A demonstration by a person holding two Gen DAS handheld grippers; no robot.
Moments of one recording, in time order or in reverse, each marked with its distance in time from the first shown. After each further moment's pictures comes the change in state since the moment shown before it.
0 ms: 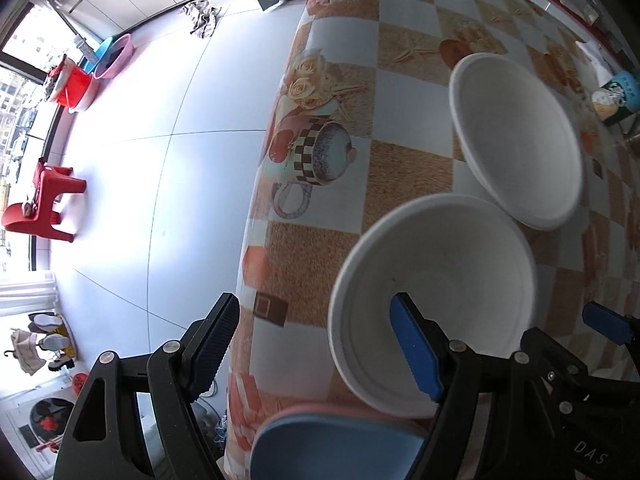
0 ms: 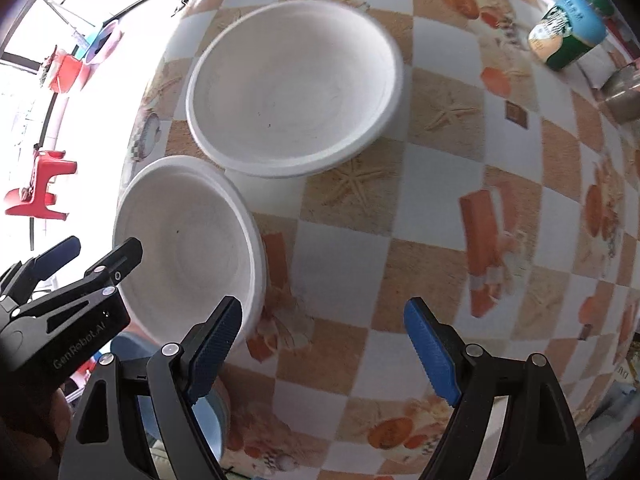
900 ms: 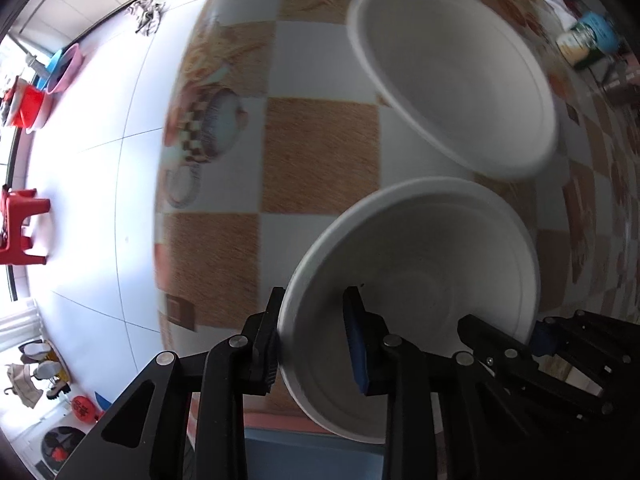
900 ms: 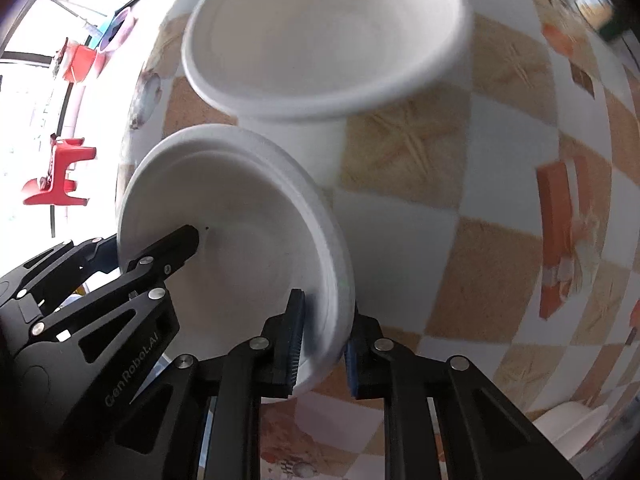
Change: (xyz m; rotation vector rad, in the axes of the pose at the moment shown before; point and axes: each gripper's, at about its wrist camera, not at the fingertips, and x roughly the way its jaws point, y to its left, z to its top) left arm 0.029 -0.050 -0.017 0.142 0.075 -0.104; right arm 0.040 -0.009 -0.019 -0.014 0.080 0.103
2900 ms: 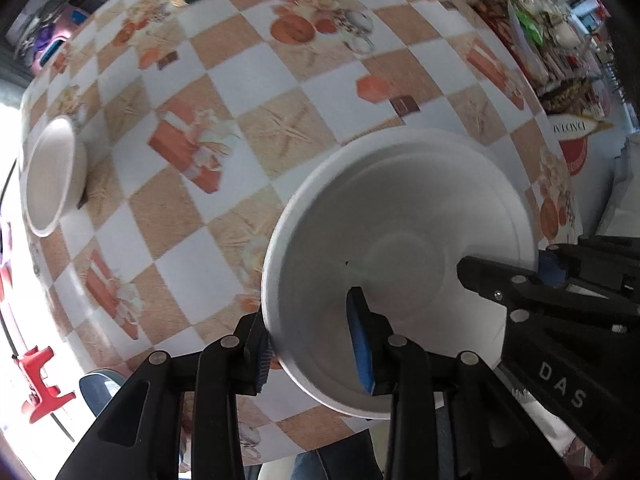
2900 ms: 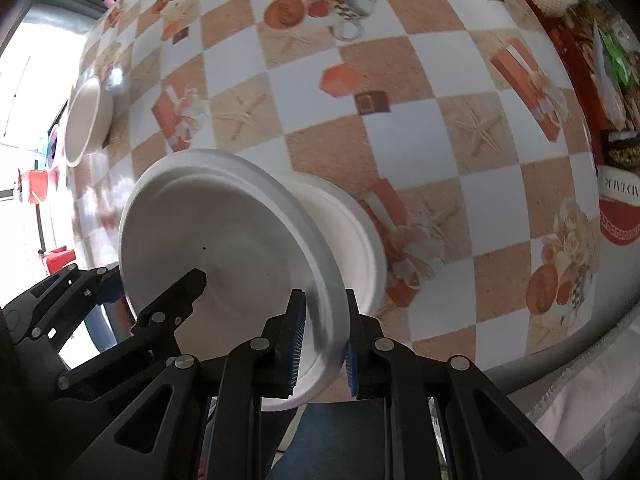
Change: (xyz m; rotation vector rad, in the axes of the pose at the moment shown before) left arm -0.059 -0.298 -0.106 0.565 0.000 -0.056; right arm -0.082 -0.201 -0.150 0.430 -0.062 -0.006
